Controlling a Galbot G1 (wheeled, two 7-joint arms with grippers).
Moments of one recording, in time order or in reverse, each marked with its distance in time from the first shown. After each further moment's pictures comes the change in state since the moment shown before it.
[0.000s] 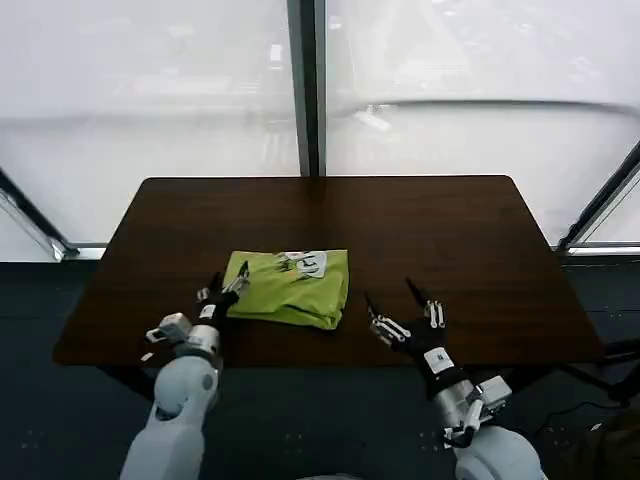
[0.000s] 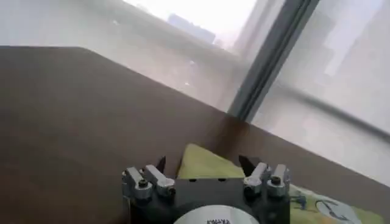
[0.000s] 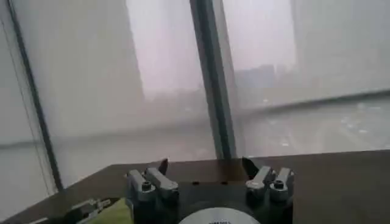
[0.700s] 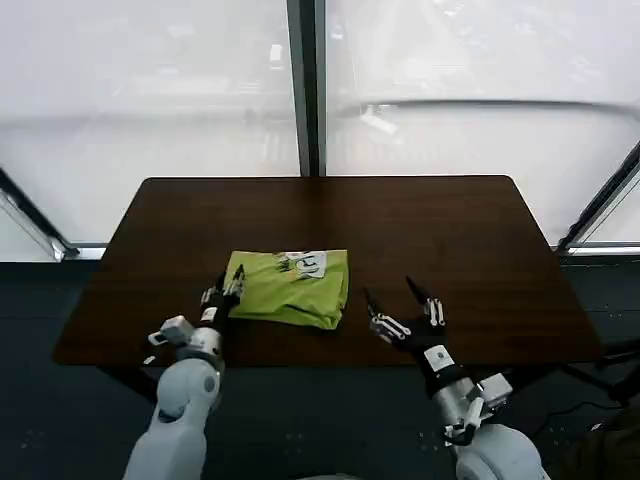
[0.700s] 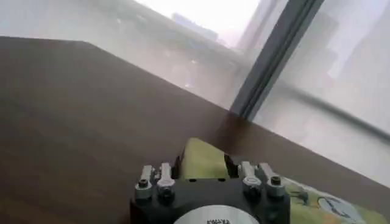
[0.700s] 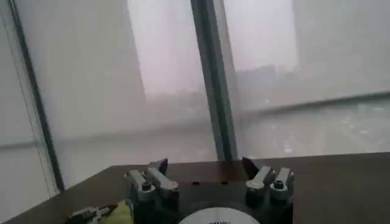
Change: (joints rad) left arm 0.006 -0.012 0.000 0.011 -0.008 -0.012 0.003; right arm 0.010 -0.008 -0.001 0.006 0.009 -0.008 0.003
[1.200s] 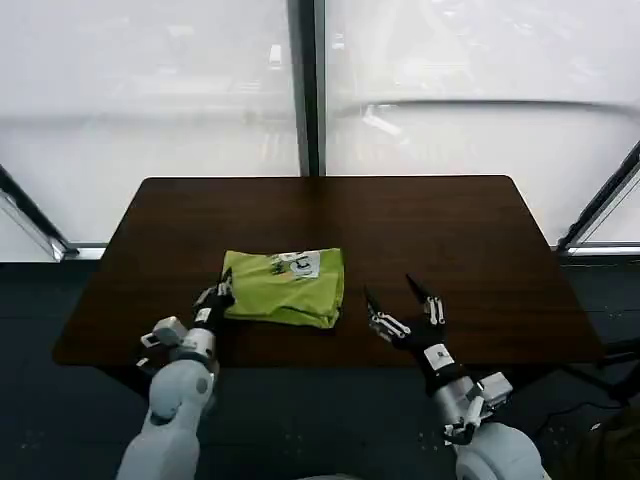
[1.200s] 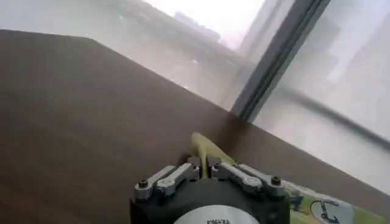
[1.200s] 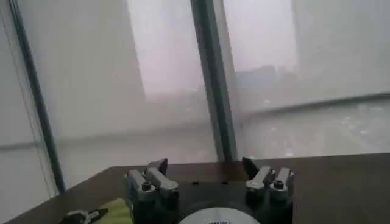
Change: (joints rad) left arm 0.014 0.011 -0.017 -0.027 -0.033 0.019 -0.008; right arm 0.001 0.000 -0.001 0.006 0.000 -0.005 0.004
